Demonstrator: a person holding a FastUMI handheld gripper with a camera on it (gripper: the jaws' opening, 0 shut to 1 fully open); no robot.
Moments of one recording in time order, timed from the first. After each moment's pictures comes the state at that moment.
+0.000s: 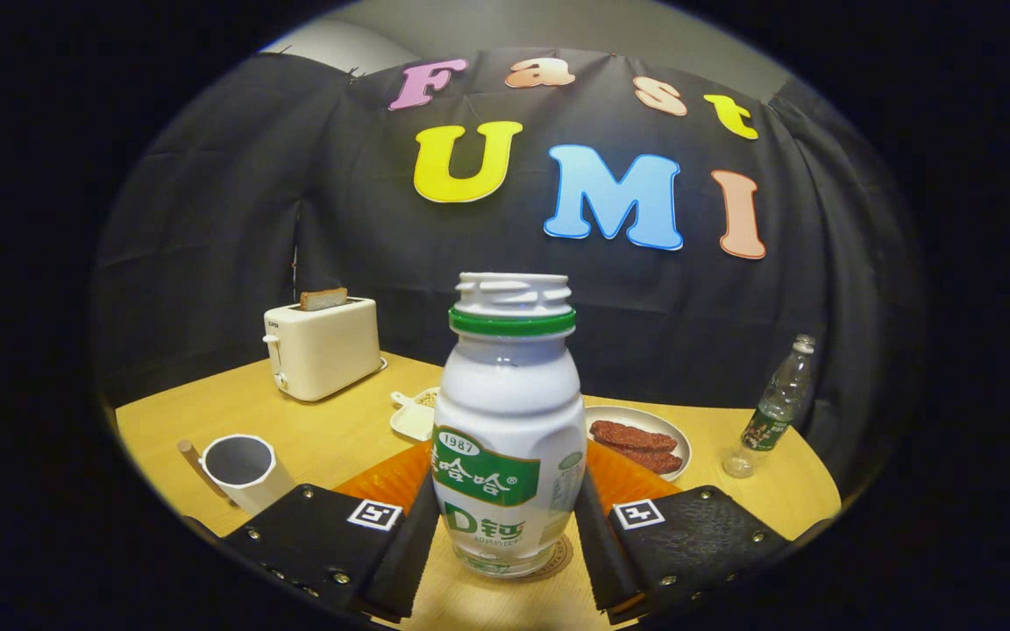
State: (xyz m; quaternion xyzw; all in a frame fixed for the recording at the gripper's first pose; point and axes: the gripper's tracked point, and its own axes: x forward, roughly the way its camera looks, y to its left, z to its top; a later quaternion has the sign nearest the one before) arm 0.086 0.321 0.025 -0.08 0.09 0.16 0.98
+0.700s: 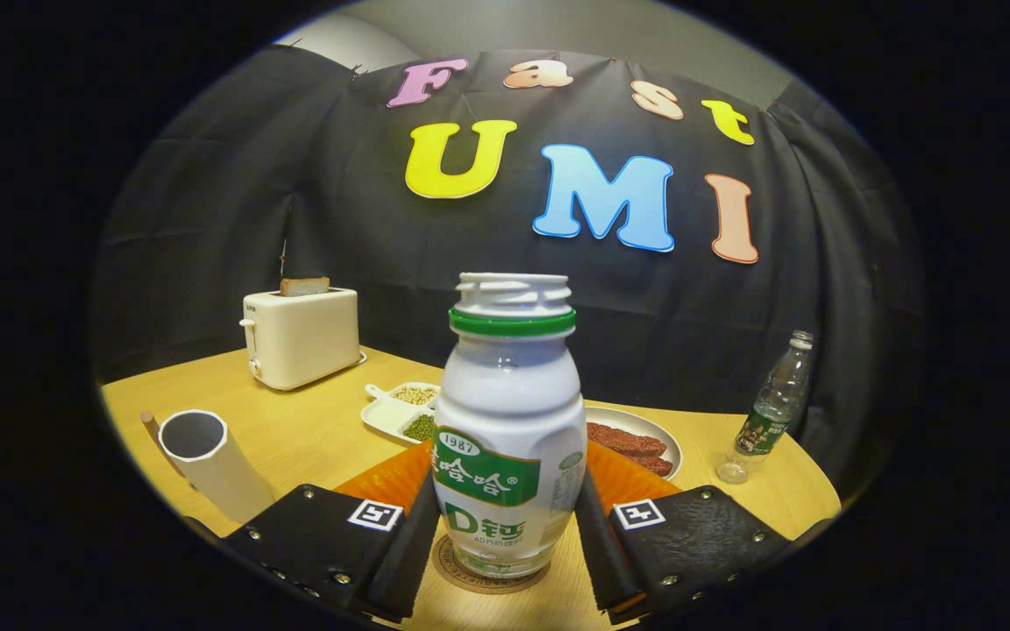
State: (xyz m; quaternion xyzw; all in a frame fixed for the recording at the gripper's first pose) arm 0.107 0.307 0.002 -0.11 0.08 0.14 0.98
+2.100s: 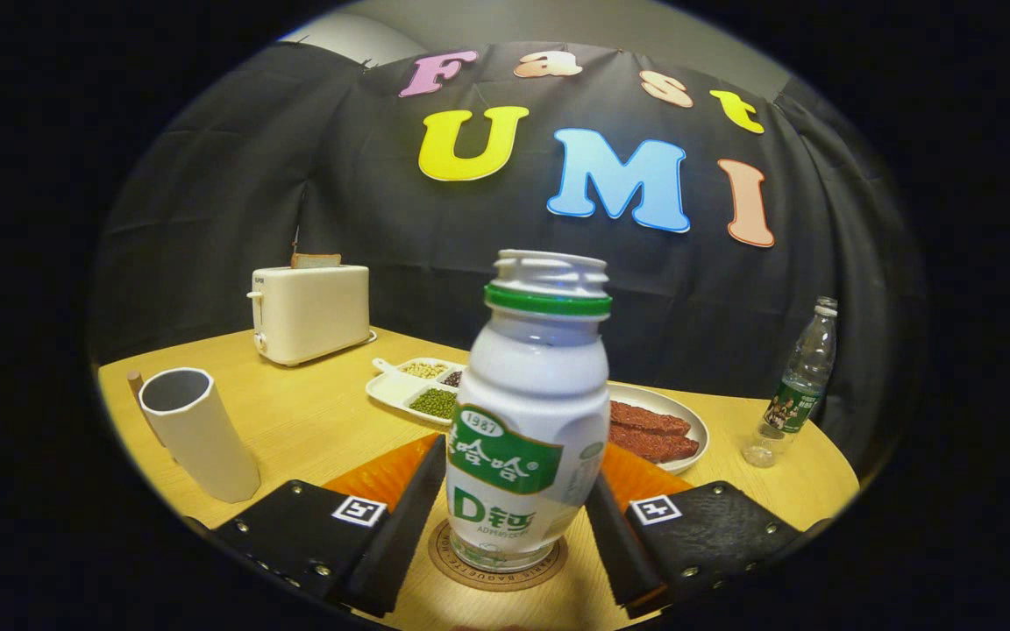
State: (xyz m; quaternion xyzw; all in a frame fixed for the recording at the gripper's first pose) arm 0.106 0.311 -0.033 -0.11 0.08 0.17 0.98
